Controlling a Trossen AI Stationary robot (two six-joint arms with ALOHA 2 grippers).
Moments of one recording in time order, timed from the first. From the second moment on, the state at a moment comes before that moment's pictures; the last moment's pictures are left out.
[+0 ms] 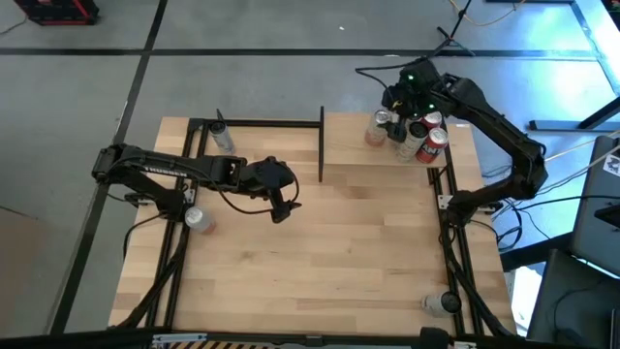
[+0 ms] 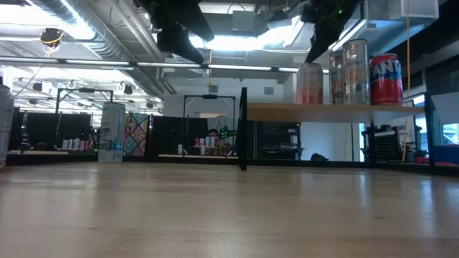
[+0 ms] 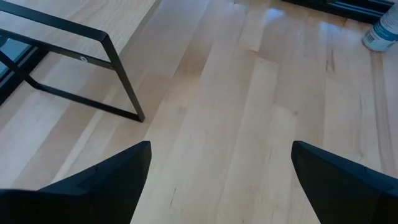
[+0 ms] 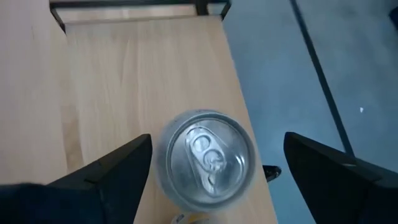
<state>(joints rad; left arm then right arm) -0.02 1.38 1.13 -0.50 -0.21 -0.30 -0.73 1.40 1.57 -1.05 -0.12 -0.56</state>
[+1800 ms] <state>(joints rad) -0.03 0.96 1.09 -1.57 0.02 -0.49 -0.09 1.31 1.46 -0.93 -0.12 0.15</state>
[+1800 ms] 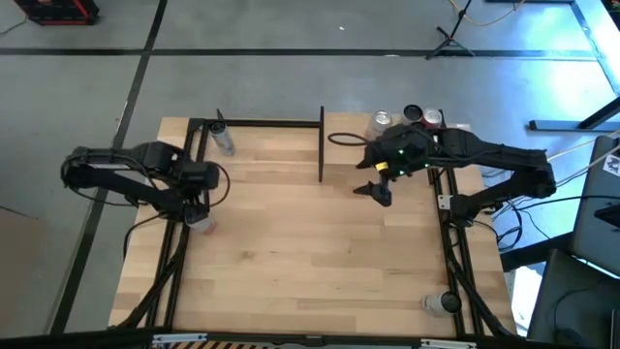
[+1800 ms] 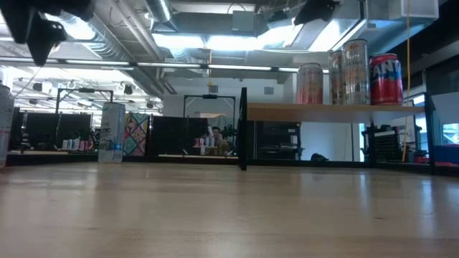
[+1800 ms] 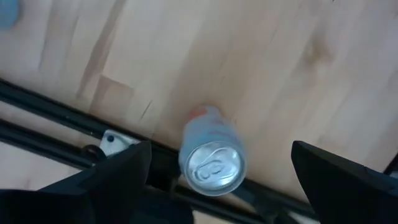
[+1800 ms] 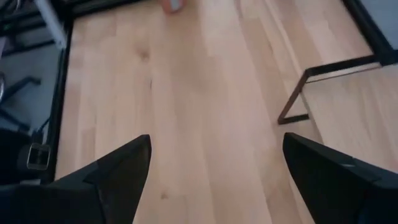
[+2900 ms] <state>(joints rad) -0.17 1.00 0.84 -1.55 0.07 -0.29 -0.09 1.31 1.40 -0.81 -0.08 0.28</state>
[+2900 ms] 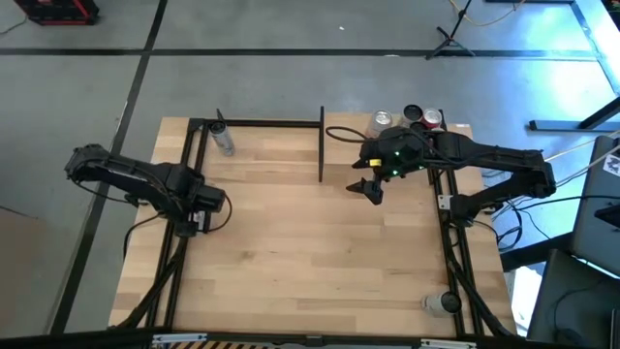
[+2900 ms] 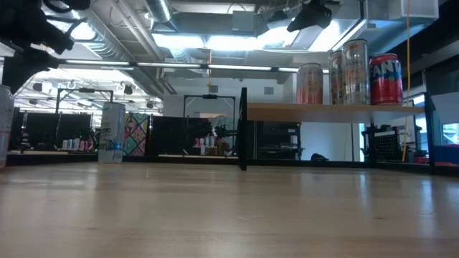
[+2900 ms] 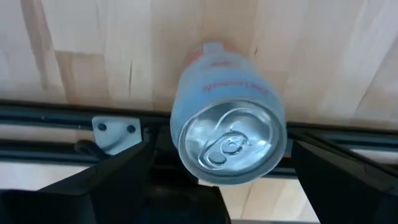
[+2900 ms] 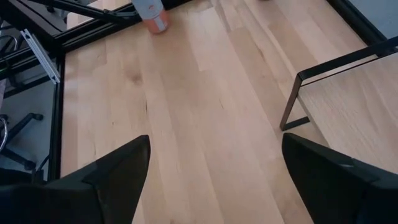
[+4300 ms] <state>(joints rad) -0.15 1.09 0.87 -1.37 0.16 -0.52 -0.09 1.31 1.40 -0.82 -0.08 0.25</state>
